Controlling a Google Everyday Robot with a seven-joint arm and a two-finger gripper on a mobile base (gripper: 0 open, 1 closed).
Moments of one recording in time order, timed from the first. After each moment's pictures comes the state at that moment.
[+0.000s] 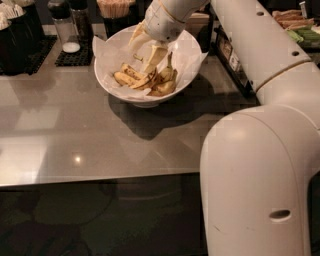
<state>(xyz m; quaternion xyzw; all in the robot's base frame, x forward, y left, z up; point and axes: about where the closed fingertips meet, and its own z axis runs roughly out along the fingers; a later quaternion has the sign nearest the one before) 0.687 0.047 0.927 -0.85 0.44 0.11 0.29</state>
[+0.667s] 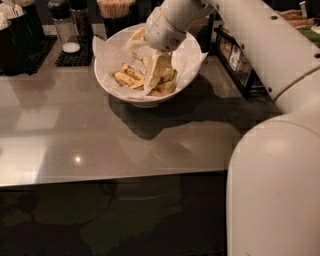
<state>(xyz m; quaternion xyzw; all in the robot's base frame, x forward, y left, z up) 0.663 0.049 0.915 -0.83 0.46 0.13 0.30</state>
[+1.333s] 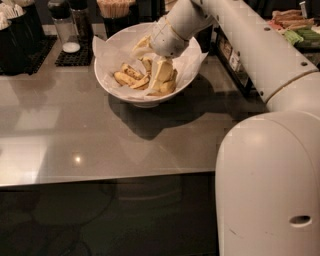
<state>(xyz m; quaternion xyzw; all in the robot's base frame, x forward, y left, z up) 0.680 0.039 0.888 -0.82 0.46 0.15 0.29</state>
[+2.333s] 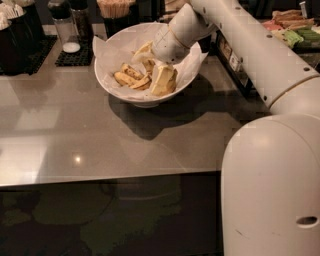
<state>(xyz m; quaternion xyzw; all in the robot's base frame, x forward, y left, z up) 0.679 0.039 0.874 -0.81 0.47 0.17 0.30</state>
